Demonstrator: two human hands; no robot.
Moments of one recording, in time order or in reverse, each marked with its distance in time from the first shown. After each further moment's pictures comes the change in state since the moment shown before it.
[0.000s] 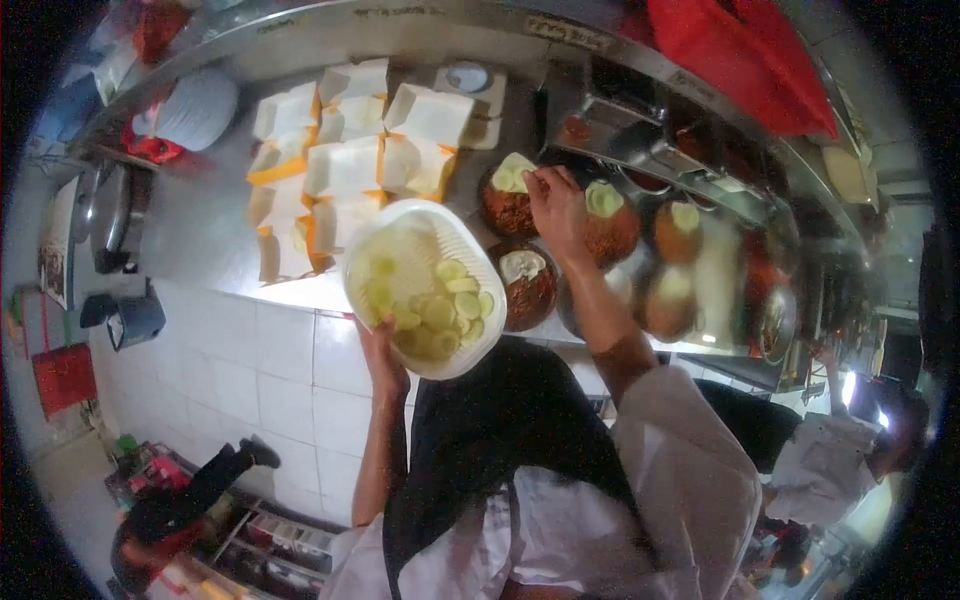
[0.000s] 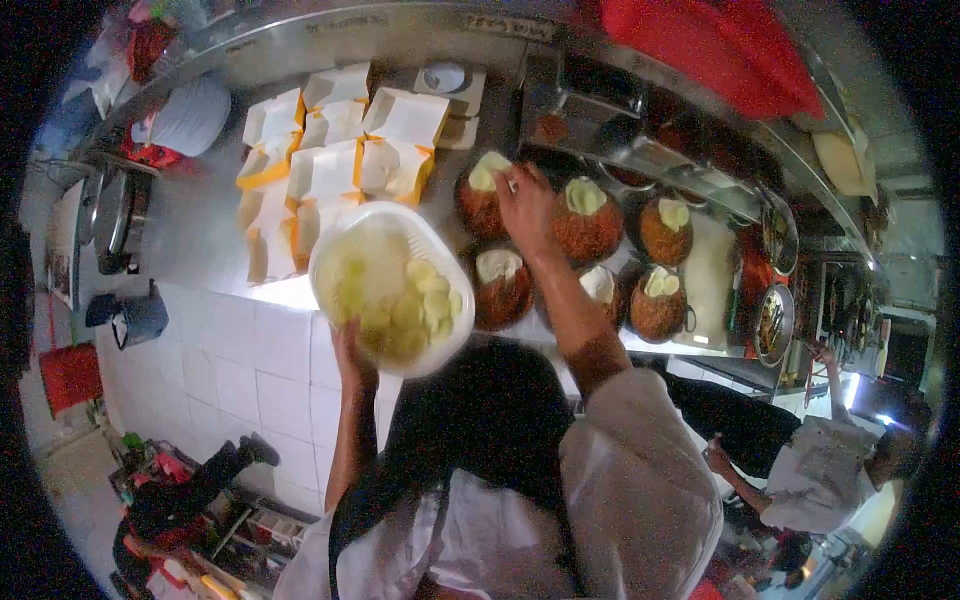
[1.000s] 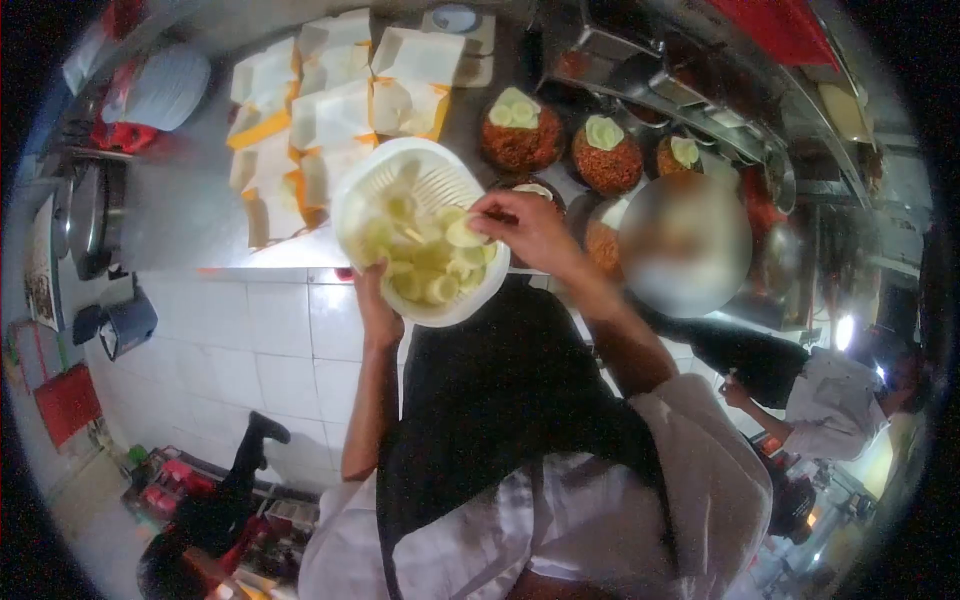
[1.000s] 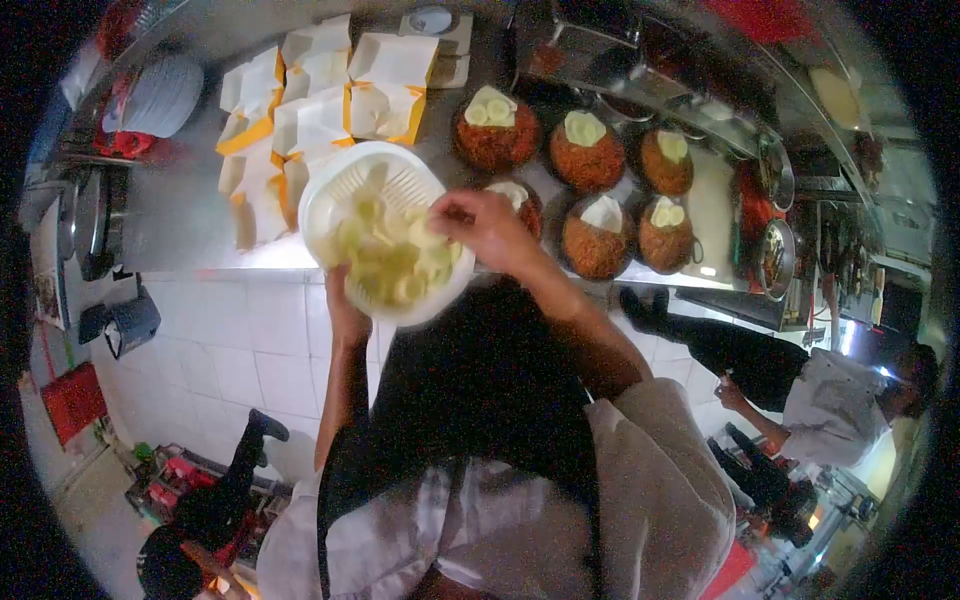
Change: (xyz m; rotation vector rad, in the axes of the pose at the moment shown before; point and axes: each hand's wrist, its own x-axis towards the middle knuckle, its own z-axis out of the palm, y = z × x) left_hand 0.023 -0.020 -0.046 -0.112 -0.177 -0.065; right_hand -0.112 -0.116 -0.046 0.626 -0.628 0.146
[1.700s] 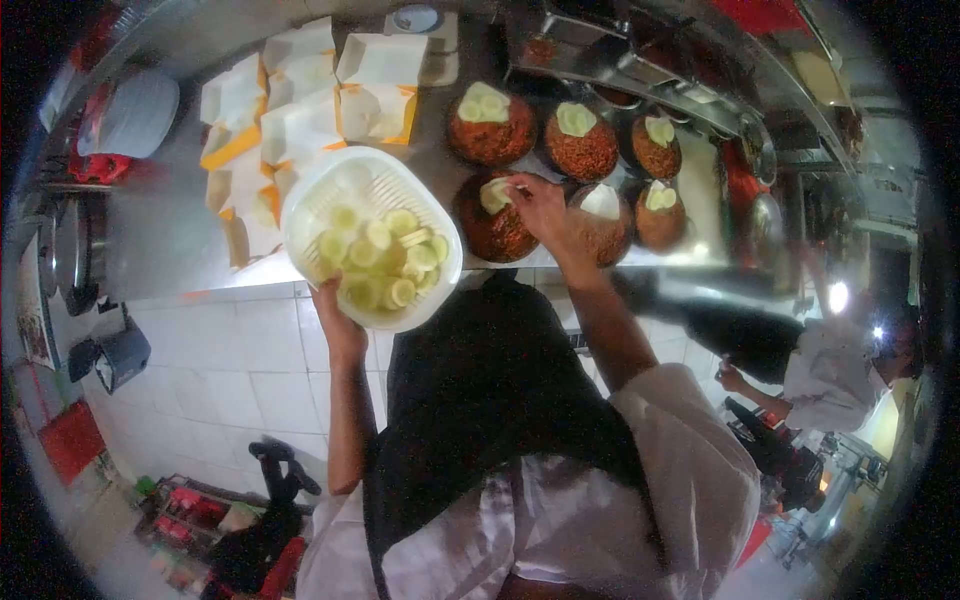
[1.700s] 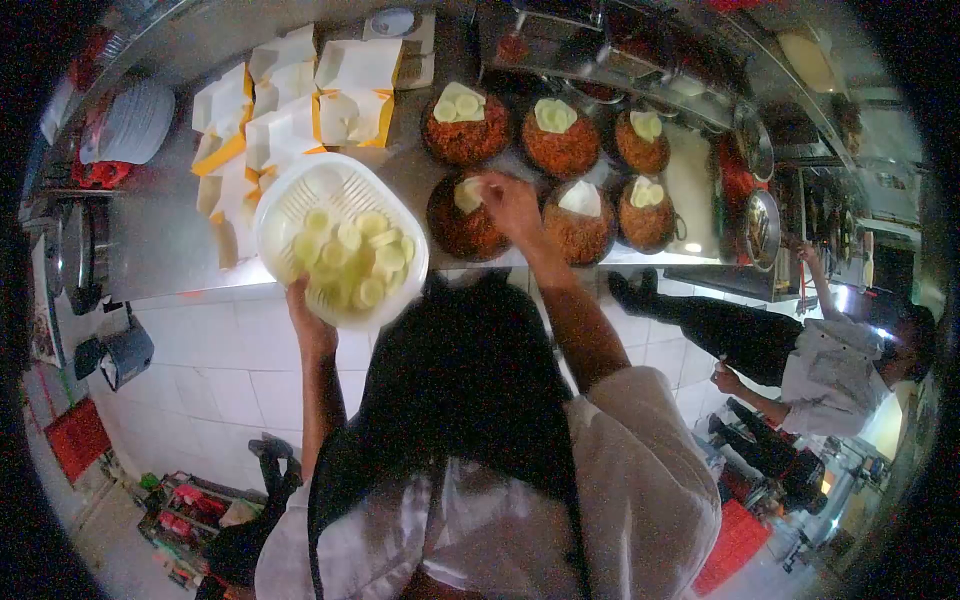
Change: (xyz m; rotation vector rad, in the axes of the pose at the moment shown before) left_hand 0.008 0.016 -0.028 -0.044 0.022 0.000; right_hand 0.013 0.152 -0.031 -0.489 0.557 -0.007
